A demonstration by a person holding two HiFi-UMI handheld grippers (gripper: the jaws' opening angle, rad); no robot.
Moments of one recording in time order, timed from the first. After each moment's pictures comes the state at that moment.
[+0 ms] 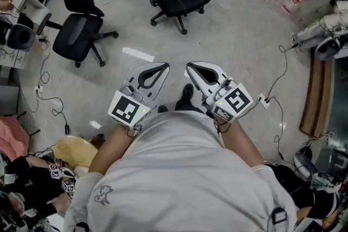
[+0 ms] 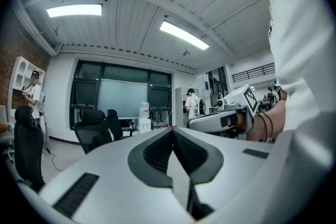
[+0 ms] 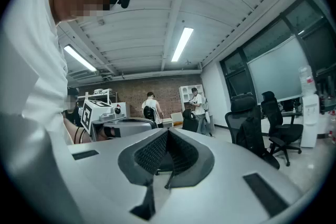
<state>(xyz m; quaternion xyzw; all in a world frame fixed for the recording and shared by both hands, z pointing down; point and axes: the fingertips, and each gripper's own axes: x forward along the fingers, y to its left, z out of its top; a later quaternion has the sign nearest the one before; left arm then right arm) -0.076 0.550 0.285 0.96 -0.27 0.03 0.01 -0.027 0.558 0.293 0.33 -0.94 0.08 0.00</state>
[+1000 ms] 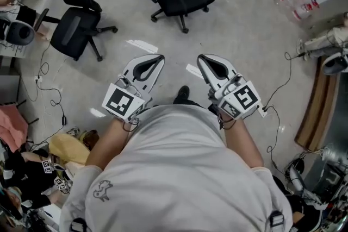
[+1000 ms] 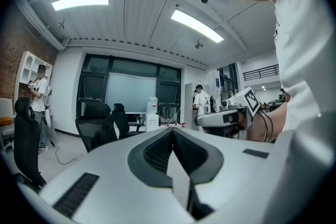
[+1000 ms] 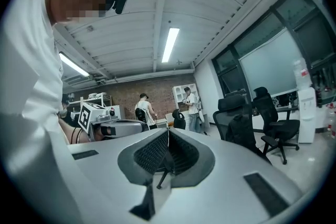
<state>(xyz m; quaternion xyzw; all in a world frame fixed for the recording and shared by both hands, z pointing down) -0.003 0.433 0.305 0.95 -0.31 0.04 0.03 0.091 0.440 0.314 0.34 -0.93 0.10 -0.01</state>
